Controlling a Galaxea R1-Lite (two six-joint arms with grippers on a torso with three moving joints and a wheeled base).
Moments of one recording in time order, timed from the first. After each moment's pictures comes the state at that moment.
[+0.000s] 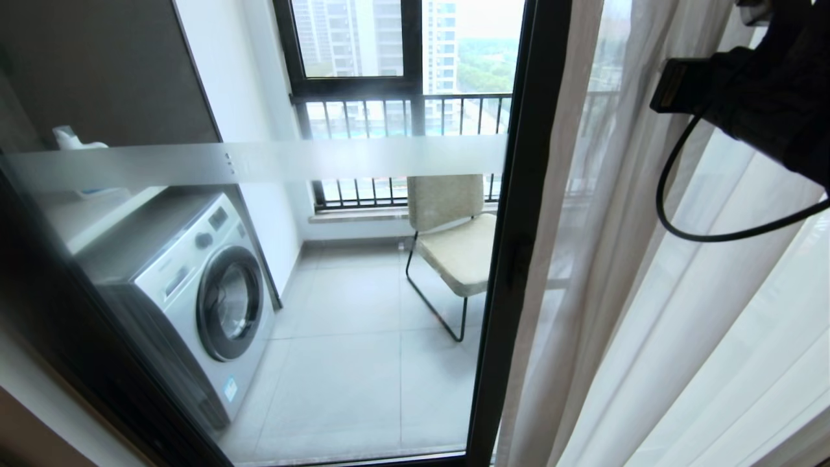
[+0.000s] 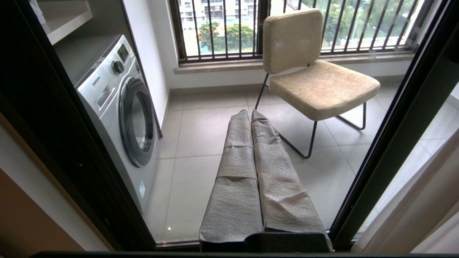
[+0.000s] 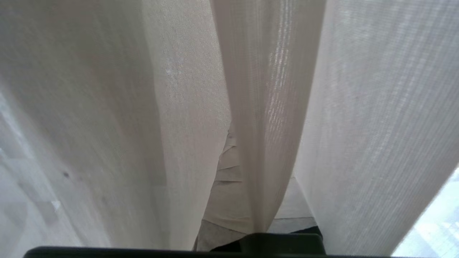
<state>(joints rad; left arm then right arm) 0.00 0.00 0.00 -0.03 0.00 0.02 0.20 1.69 -1.36 -0.57 -0.20 -0.06</state>
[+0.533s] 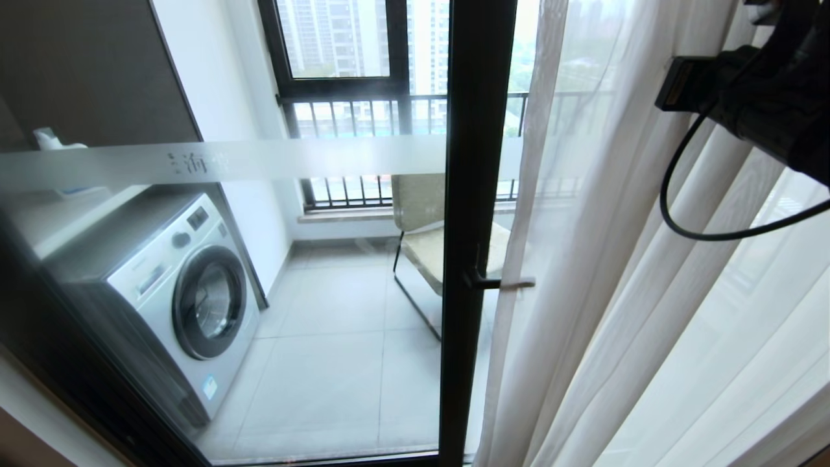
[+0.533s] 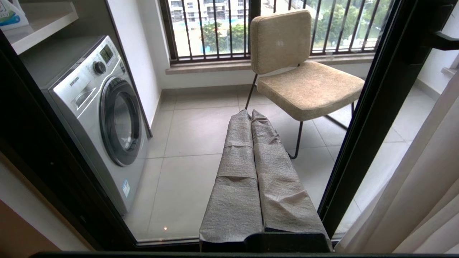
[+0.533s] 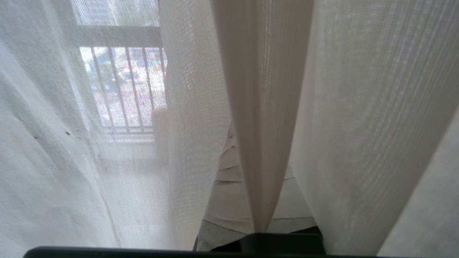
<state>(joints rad) 0.00 0.00 0.00 -0.03 0.00 0.02 0.19 1.69 -1.35 -0.58 -0.21 -0.05</state>
